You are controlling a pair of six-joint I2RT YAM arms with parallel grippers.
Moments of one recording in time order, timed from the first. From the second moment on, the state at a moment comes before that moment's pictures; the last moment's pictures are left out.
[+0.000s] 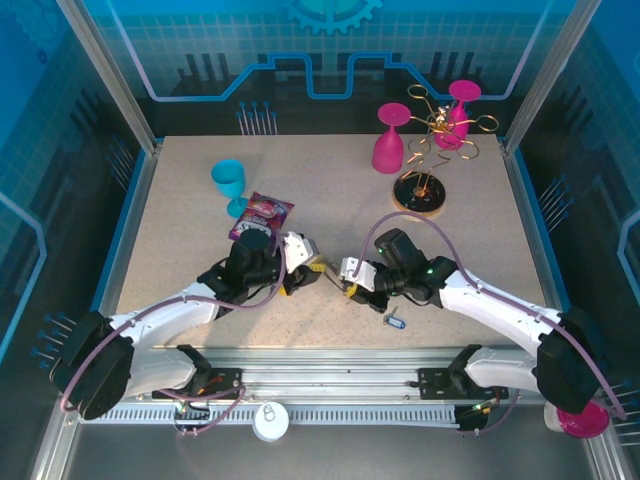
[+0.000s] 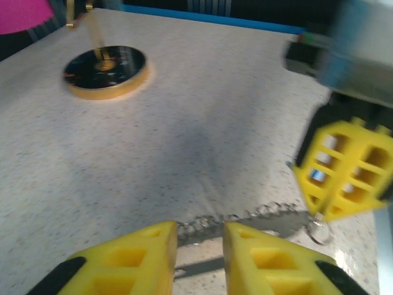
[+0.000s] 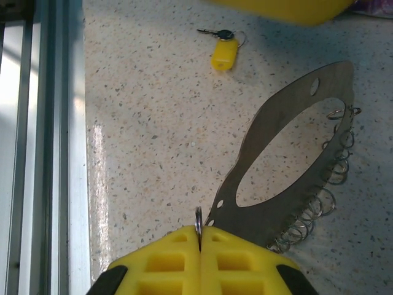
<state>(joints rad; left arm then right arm) -0.60 1.19 0.55 0.22 0.50 0.25 0.69 1.20 0.74 -0.46 -0.43 -0.53</state>
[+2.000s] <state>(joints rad) -0.60 1.24 0.51 0.21 0.81 0.43 0.75 1.15 0.74 -0.34 -0.48 -0.65</state>
